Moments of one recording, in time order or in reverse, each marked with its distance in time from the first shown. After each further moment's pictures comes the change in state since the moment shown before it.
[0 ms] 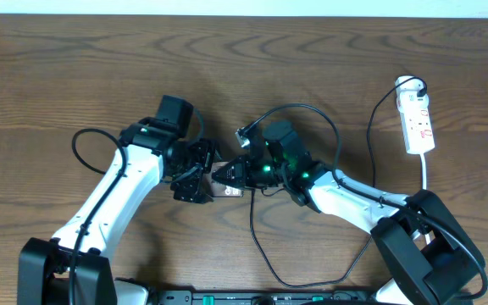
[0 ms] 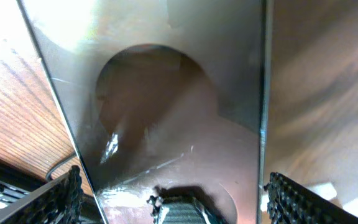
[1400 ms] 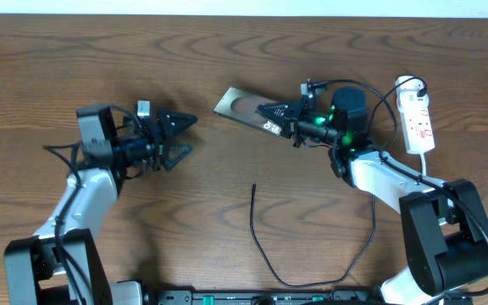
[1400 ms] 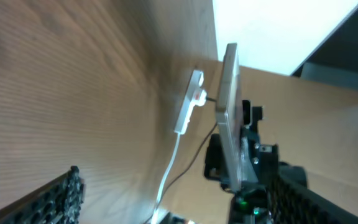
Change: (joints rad) left arm 0.423 -0.006 -0.362 1.028 0.647 0.581; right arm -0.338 0.009 0.000 0.371 -0.072 0.593
